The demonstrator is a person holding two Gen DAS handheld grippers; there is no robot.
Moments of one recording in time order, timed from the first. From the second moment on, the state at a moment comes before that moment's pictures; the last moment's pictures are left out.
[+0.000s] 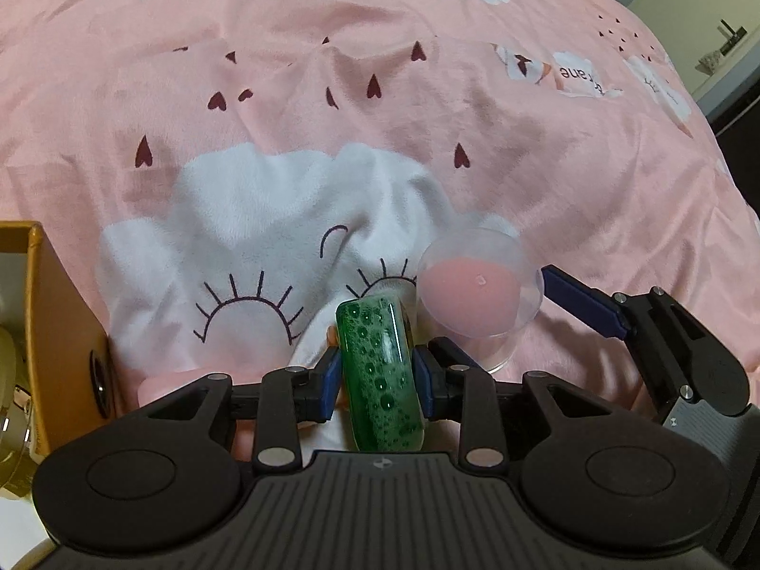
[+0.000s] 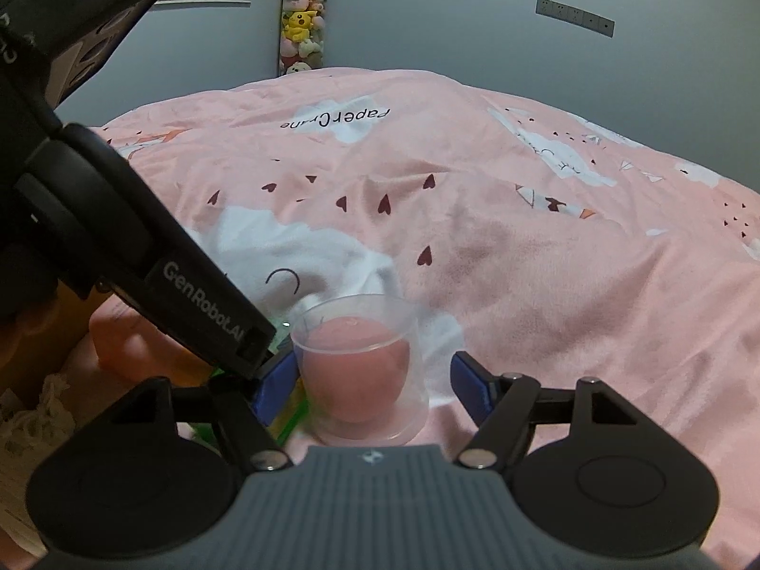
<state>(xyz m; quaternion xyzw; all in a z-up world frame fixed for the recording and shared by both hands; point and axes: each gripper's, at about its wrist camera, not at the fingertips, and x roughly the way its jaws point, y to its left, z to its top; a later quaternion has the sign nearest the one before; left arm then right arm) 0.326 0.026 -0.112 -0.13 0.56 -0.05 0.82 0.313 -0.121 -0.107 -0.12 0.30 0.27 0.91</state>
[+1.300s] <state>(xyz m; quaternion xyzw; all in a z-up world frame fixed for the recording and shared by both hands) 0.193 0.080 0.020 -0.21 0.34 -0.05 0.91 0.227 -0.139 -0.021 0.00 0.23 0.28 0.93</state>
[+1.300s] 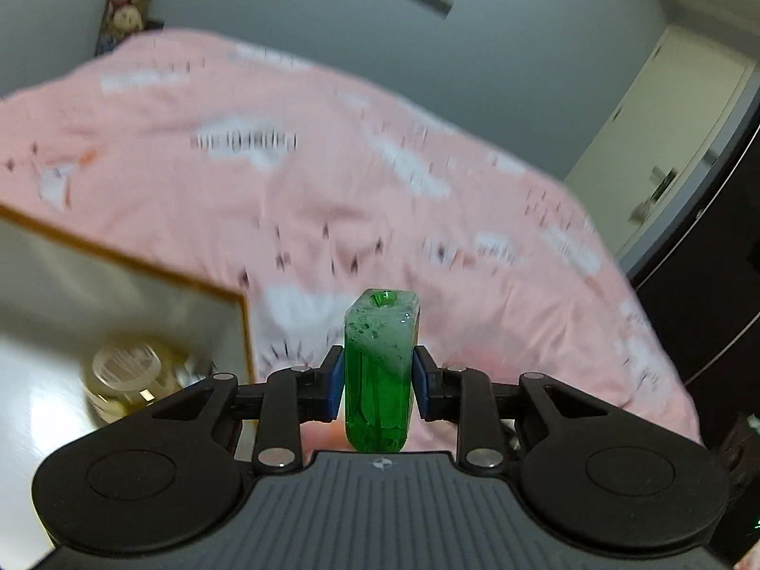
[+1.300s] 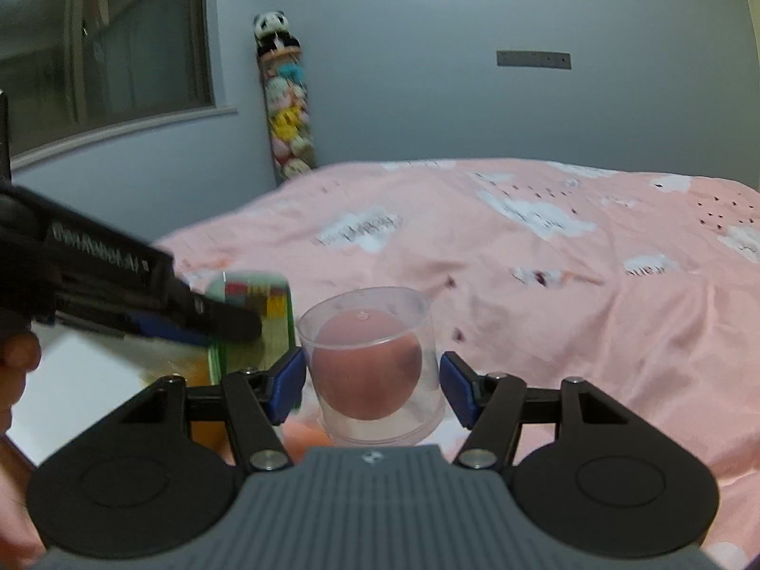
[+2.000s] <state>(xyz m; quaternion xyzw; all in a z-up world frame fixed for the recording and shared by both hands) 0.135 0.215 0.030 -0.12 0.45 0.06 0.88 0.219 0.036 -0.003 -0.03 0.37 0.47 0.80</state>
